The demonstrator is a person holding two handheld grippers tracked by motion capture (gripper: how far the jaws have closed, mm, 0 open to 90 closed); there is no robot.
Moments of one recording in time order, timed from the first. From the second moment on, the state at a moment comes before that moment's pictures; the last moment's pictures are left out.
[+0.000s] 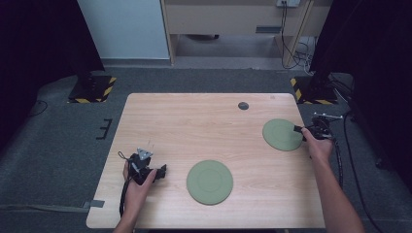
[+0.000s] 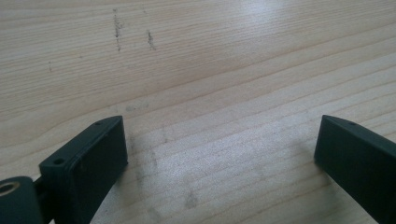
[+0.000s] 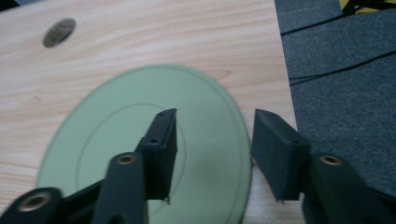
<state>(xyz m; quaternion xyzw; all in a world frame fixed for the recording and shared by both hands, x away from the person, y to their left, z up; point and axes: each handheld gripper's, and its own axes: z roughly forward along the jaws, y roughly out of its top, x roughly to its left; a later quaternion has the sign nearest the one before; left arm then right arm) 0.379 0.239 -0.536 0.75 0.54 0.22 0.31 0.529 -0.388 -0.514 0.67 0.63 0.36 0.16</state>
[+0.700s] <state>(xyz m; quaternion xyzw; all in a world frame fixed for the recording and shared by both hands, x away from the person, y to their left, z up) 0.380 0.239 -0.536 0.75 0.54 0.22 0.31 0.524 -0.345 -0.483 0.62 0.64 0.43 0.15</state>
